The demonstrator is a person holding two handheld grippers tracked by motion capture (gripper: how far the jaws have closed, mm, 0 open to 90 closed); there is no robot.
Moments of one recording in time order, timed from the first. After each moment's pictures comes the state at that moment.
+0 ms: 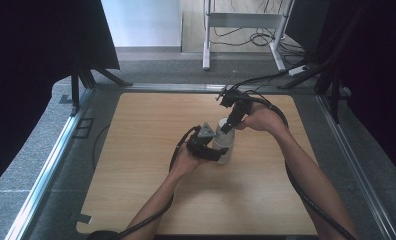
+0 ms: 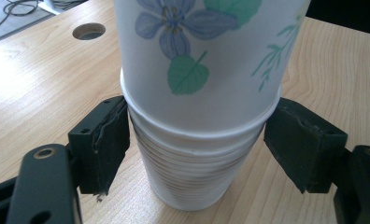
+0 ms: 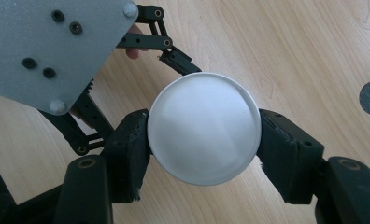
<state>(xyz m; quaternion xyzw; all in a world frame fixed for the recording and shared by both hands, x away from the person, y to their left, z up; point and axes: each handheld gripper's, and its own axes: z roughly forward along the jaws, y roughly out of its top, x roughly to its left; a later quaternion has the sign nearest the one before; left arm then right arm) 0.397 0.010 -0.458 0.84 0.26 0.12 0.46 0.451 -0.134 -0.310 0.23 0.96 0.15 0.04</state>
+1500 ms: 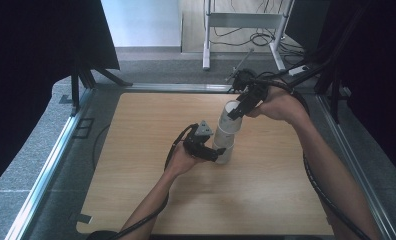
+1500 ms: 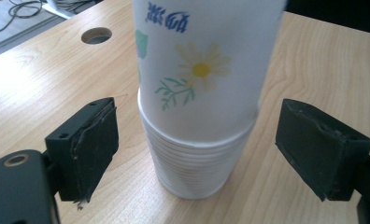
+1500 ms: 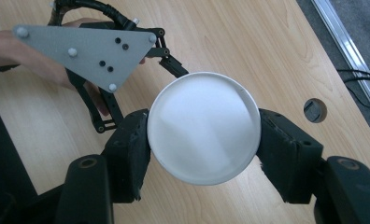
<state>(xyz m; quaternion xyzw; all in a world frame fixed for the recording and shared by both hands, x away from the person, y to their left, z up) 0.391 0.020 -0.441 0.85 0.25 0.13 0.45 0.420 -0.151 -0.228 0.21 0.95 0.19 0.09</state>
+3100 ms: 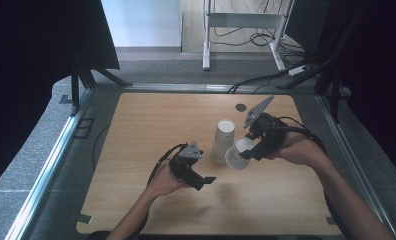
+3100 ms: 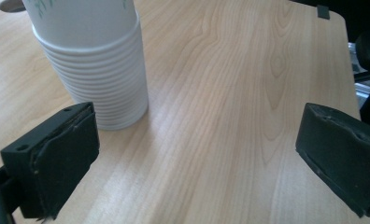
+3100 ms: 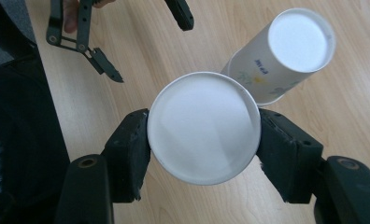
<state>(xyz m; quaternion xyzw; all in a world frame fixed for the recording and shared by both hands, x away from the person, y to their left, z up) 0.326 0.055 -0.444 0.87 0.19 0.05 0.45 0.343 -0.193 -0.288 0.16 0.96 0.22 0.06</state>
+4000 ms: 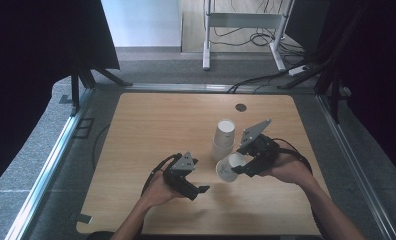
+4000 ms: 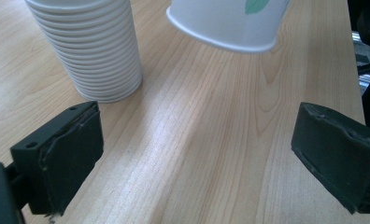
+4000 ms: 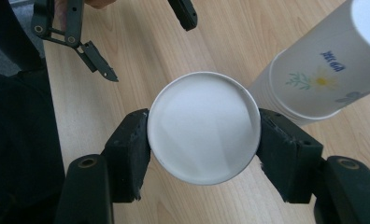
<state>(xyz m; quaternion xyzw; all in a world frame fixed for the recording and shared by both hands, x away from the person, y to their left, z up) 0.303 0.068 -0.459 0.87 0.18 0.07 0.45 0.328 -0.192 -0.345 0.14 0.95 0.28 0.06</state>
